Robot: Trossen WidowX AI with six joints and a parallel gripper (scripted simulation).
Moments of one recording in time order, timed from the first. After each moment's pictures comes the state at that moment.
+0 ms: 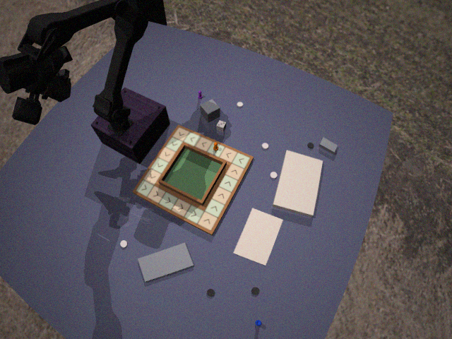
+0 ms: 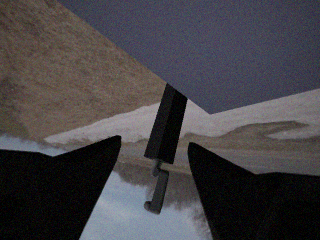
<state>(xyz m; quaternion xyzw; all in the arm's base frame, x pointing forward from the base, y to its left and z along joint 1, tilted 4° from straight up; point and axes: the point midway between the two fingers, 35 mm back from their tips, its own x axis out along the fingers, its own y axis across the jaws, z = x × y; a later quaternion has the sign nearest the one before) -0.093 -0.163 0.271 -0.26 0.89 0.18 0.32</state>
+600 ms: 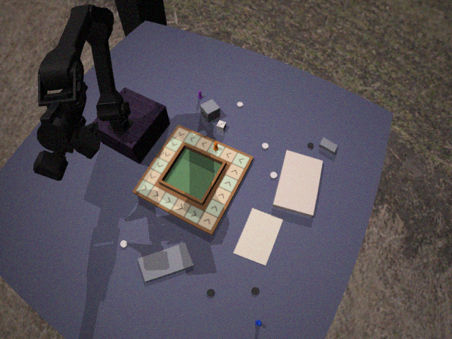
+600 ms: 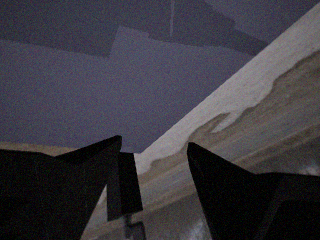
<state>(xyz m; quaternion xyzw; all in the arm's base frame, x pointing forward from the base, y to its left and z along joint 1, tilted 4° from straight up) 0.085 -0.225 0.222 -0.36 0.77 0.01 0.52</state>
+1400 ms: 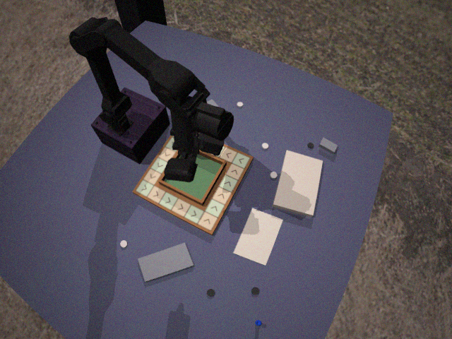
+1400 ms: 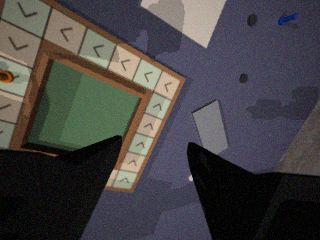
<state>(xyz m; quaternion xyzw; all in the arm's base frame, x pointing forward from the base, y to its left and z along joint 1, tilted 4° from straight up) 0.310 -0.024 0.131 -0.25 0.61 0.05 0.75</state>
